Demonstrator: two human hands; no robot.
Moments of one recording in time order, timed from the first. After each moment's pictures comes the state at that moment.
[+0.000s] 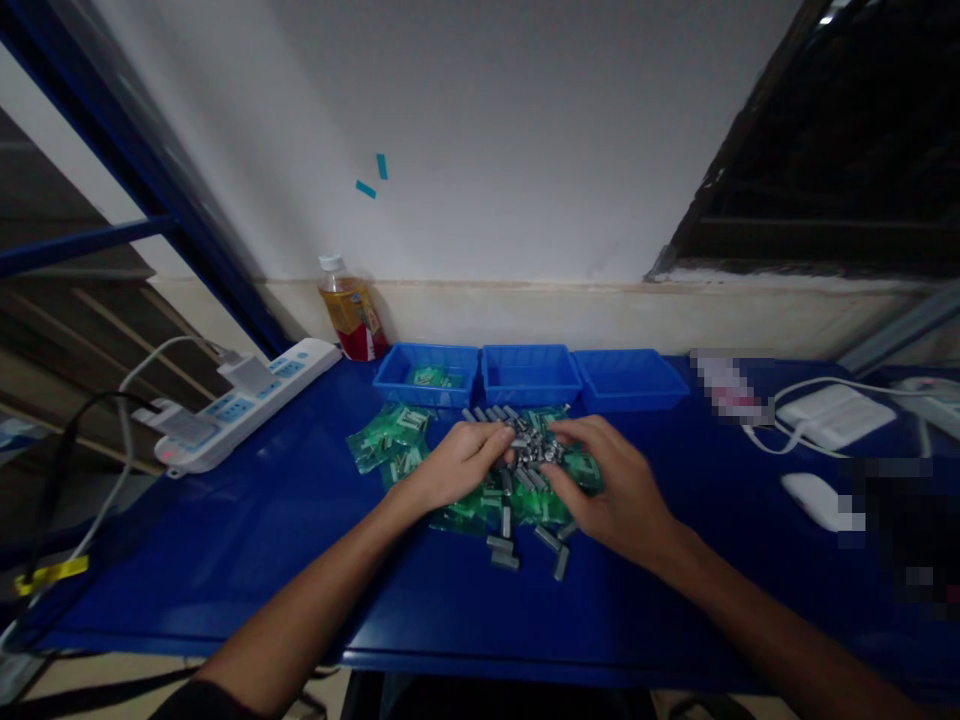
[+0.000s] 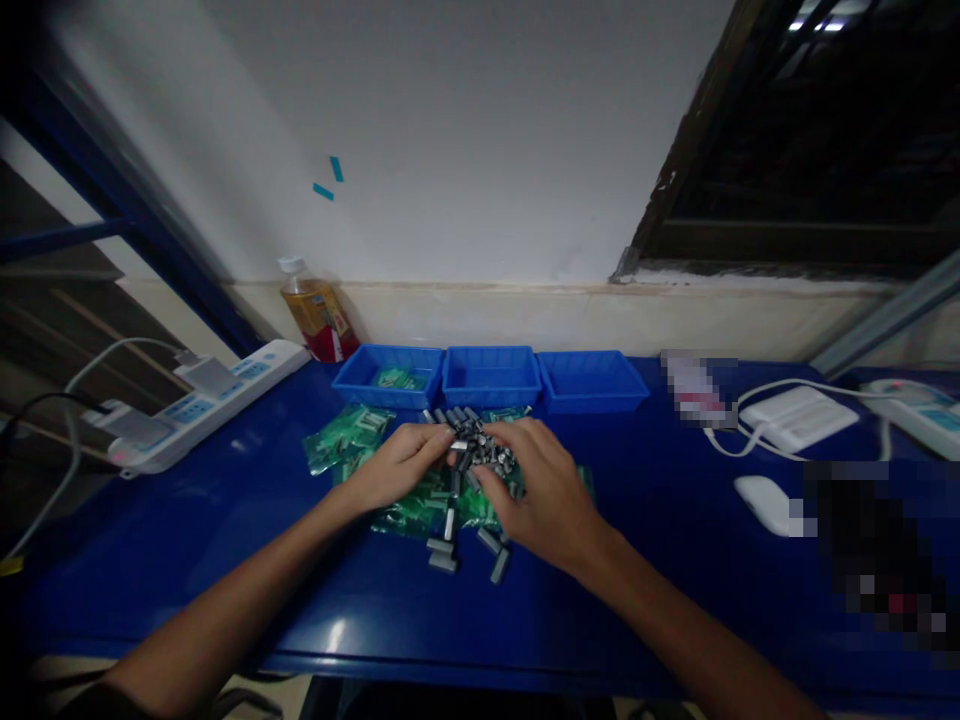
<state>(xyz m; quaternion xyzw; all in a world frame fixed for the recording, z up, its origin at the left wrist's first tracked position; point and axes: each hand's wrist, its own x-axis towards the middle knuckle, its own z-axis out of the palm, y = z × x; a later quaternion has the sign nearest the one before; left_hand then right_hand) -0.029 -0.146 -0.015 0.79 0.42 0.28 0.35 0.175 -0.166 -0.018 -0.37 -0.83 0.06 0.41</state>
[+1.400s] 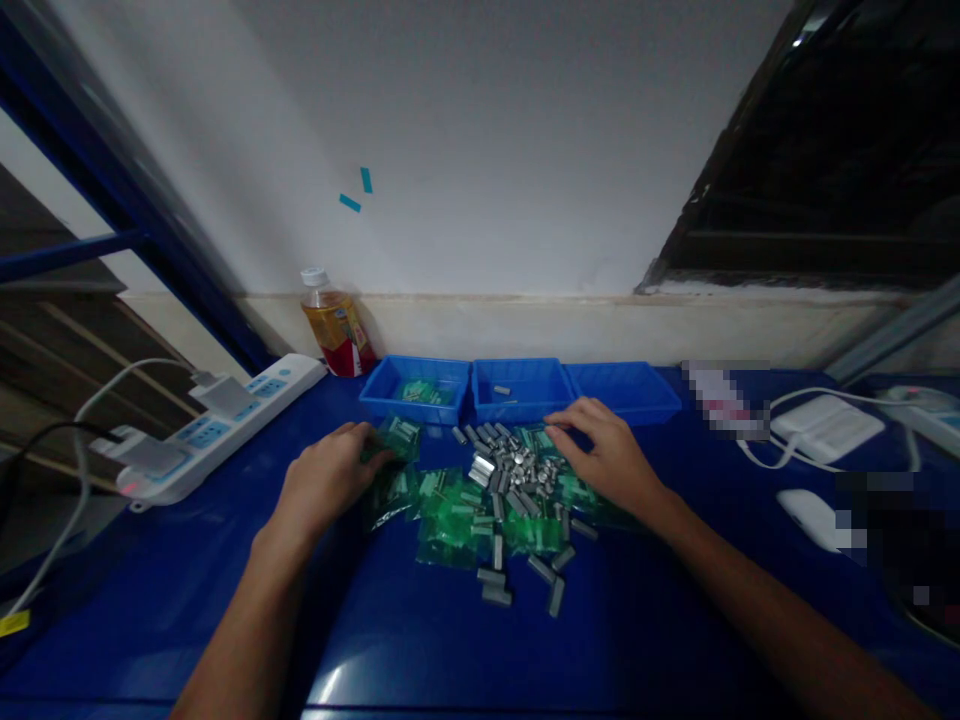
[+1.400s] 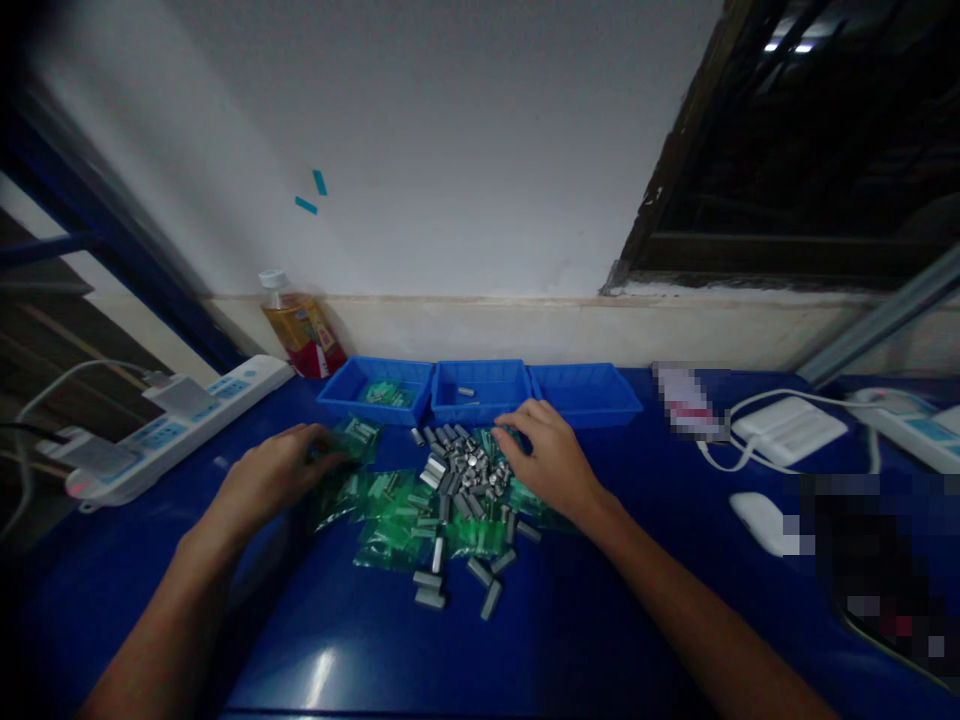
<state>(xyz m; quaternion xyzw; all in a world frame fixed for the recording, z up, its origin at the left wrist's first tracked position) -0.130 -0.145 -0.015 0.68 0.73 0.03 0.05 0.196 -0.108 -0.024 -0.42 -0.83 0.06 0.36</state>
